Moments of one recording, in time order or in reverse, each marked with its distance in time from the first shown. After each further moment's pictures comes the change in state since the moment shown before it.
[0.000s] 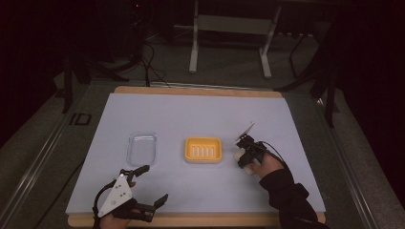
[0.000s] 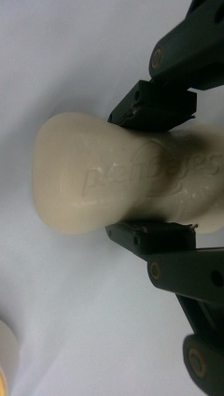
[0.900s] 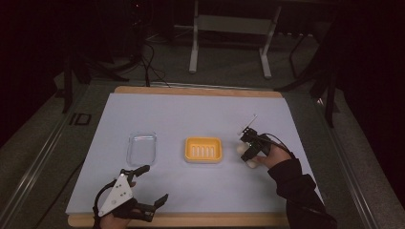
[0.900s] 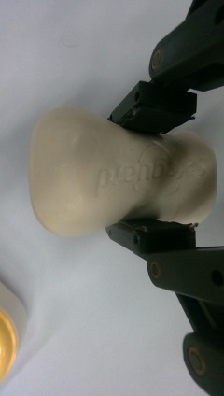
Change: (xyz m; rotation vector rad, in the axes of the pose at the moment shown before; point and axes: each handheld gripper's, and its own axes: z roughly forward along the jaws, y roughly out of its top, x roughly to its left) left arm 0.000 0.000 0.001 0.006 -0.004 -0.003; right arm -0.015 0.007 -0.026 -0.046 0.020 -0.147
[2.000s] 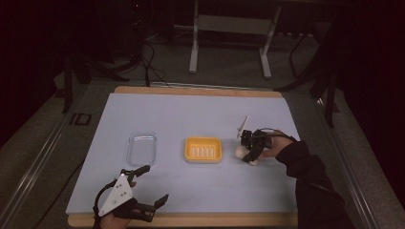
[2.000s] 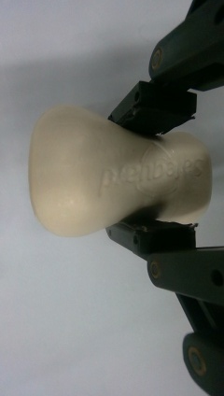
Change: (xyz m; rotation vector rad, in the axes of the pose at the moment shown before) left arm 0.000 0.000 0.000 -0.001 -0.006 -0.003; right arm -0.010 0.011 0.004 0.042 0.100 -0.508
